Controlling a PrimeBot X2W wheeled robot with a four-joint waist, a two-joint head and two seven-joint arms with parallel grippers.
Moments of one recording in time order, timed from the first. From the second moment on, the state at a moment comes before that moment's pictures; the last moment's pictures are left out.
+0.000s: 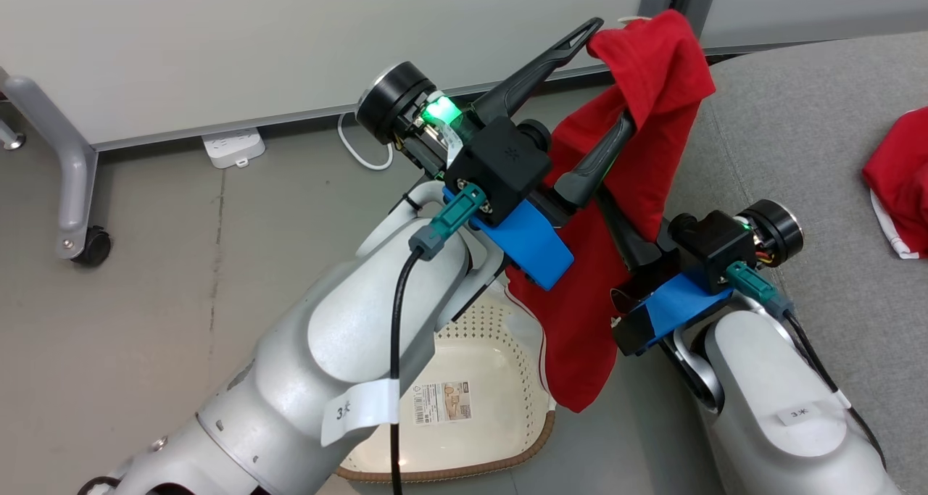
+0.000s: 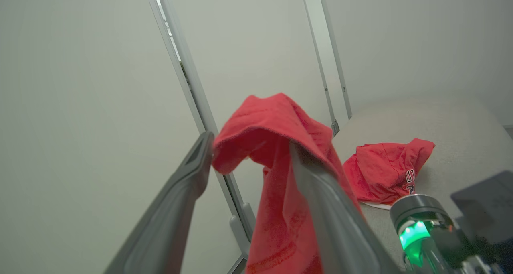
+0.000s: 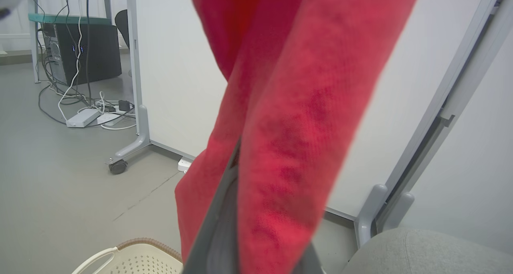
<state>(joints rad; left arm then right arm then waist) -0.90 0.05 -0.81 0.41 -0.34 -0.08 -0.26 -0.55 -0.15 0.36 0.41 0.09 0.13 -0.26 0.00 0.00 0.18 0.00</state>
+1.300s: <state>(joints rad) -0.88 0.09 -0.86 0.49 -0.29 -0.11 -0.26 -0.51 -0.13 0.01 0.18 0.07 0.13 -0.26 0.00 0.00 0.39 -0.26</state>
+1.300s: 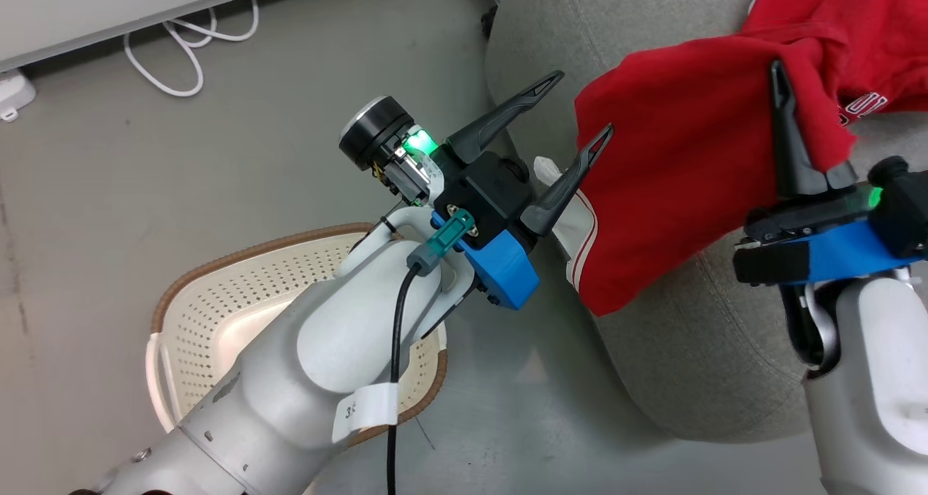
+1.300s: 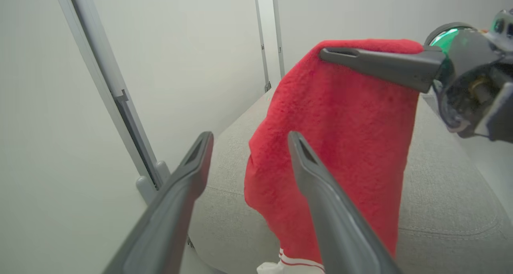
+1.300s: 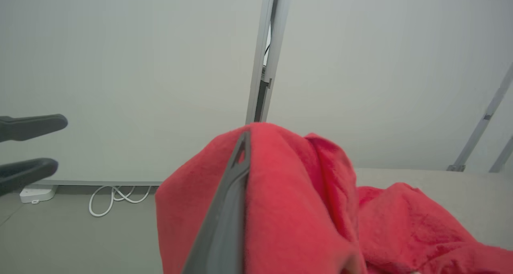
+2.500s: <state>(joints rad) -0.88 0.09 -0.95 0.53 -0.32 -0.12 -0.26 -0.40 -0.11 -0.22 0.08 0.05 0.13 -0.26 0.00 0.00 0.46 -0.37</state>
